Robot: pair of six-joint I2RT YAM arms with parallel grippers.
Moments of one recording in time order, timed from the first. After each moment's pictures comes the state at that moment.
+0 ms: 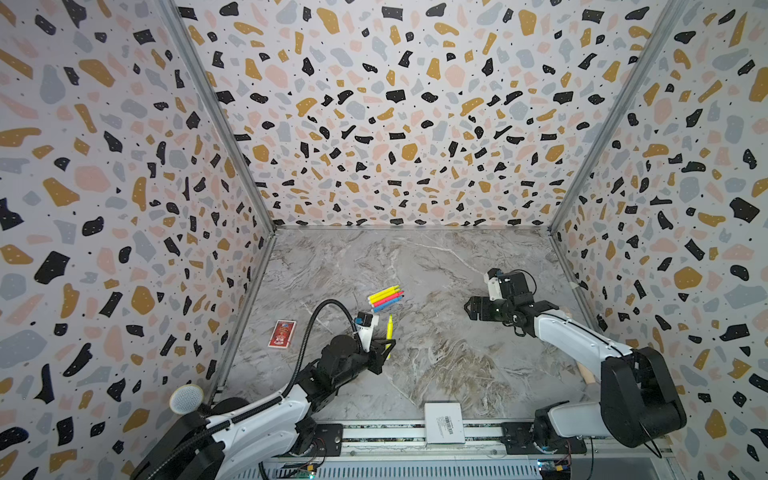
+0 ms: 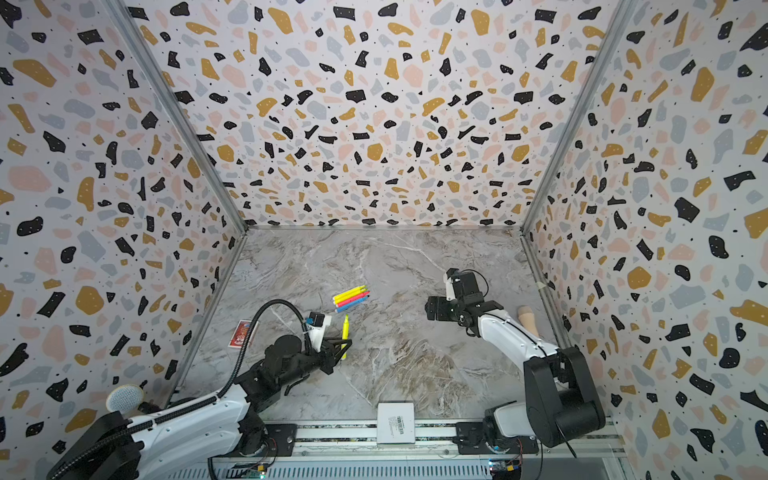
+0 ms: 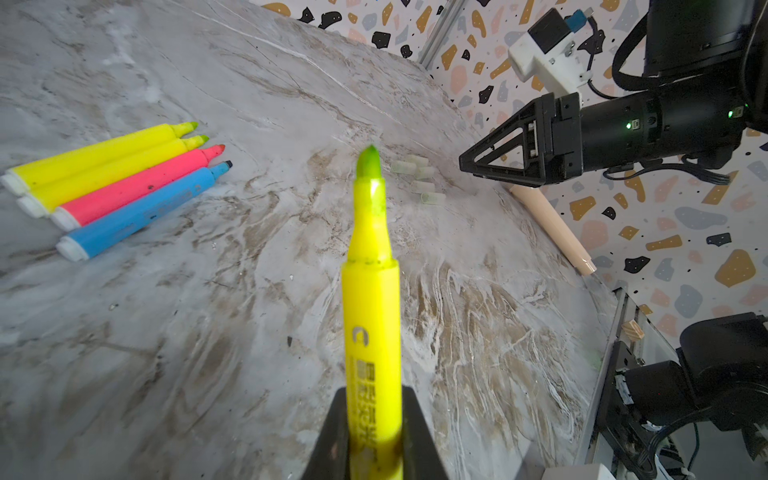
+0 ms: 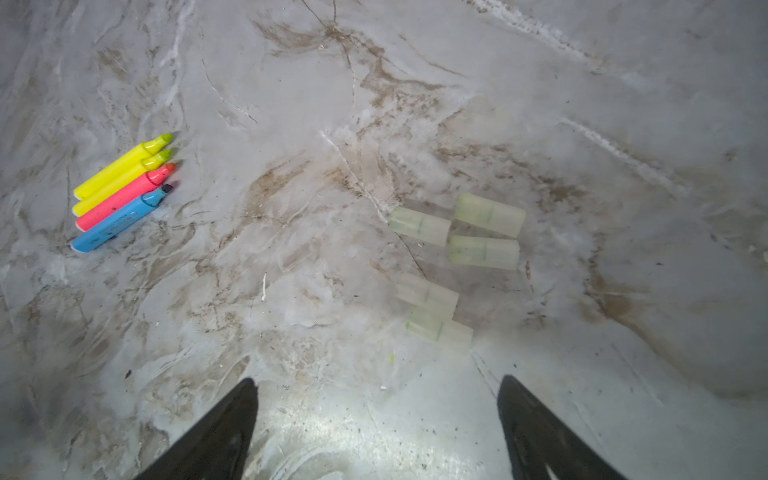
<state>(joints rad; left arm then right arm) -0.72 0.92 0.17 0.38 0.17 -0.50 0.30 1.38 0.77 -0.27 -0.18 0.28</state>
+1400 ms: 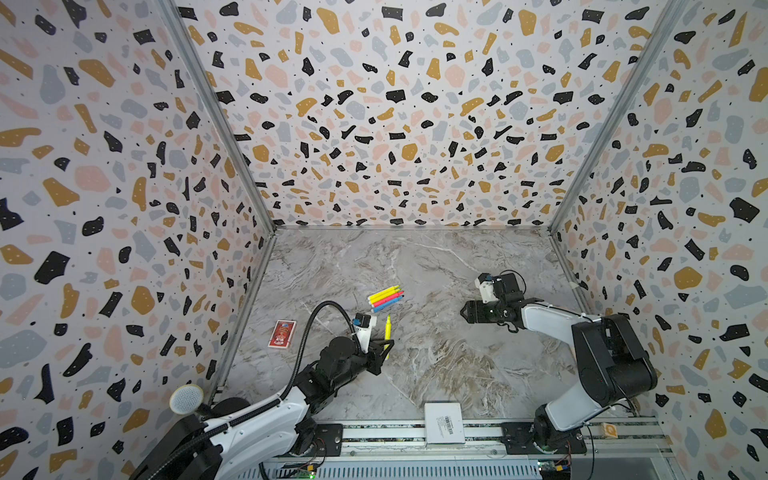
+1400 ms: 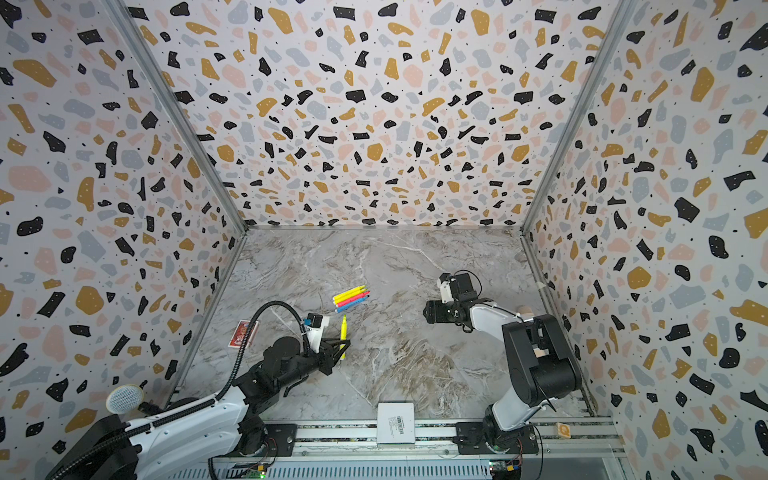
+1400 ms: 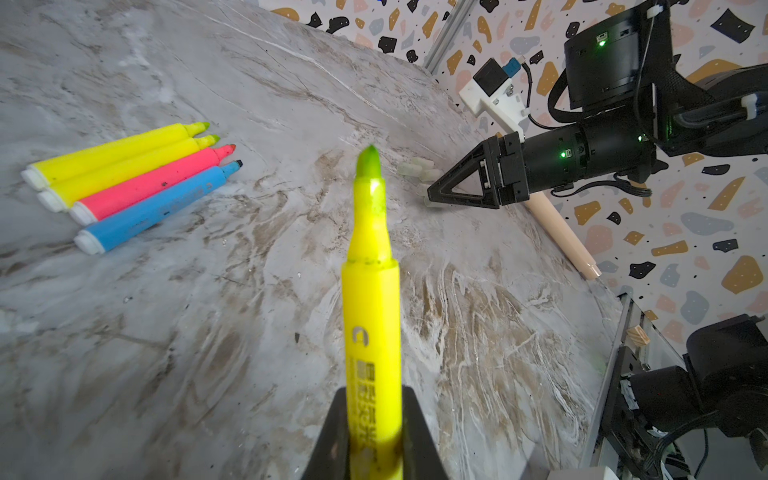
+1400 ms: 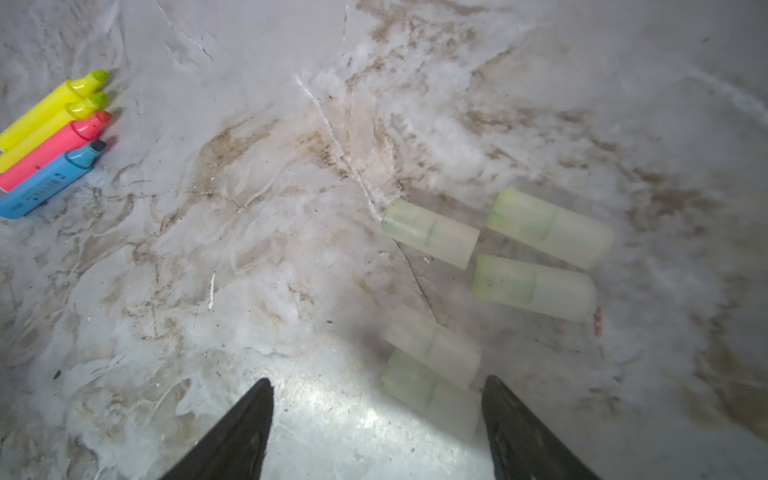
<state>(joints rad) -0.72 0.90 0.16 0.38 0.15 -0.51 0.27 1.60 0.78 -0.16 -0.27 0.19</state>
